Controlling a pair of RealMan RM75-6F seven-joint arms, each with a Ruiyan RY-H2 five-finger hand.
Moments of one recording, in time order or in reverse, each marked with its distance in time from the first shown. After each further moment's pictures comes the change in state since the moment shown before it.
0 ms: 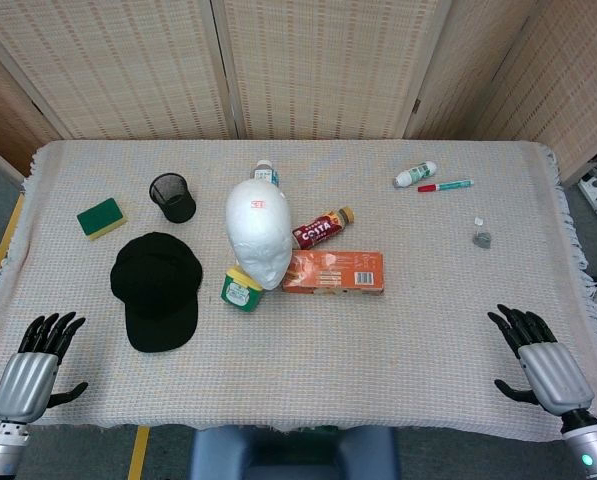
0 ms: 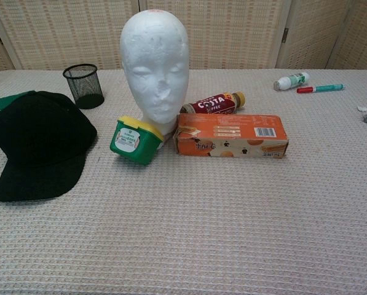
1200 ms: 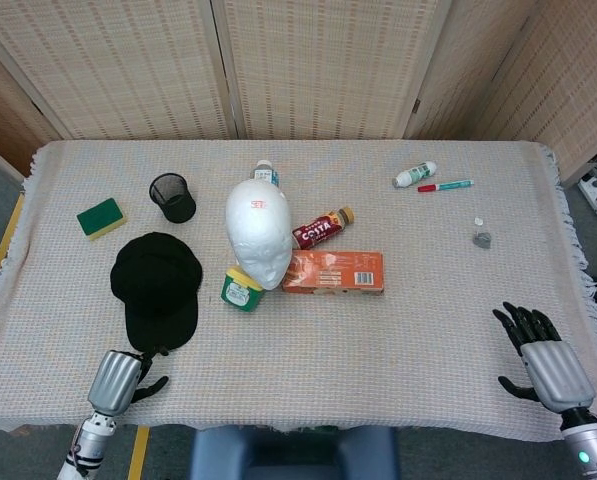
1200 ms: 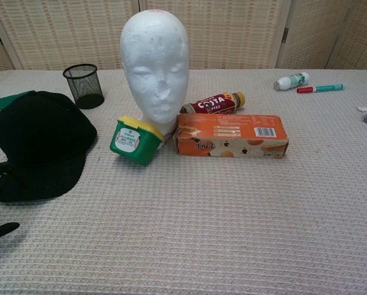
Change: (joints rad) left arm -0.066 -0.601 -0.011 0.703 0.177 0.130 -0.268; right arm -0.007 -0.026 0.016 0.003 0.047 -0.001 -0.075
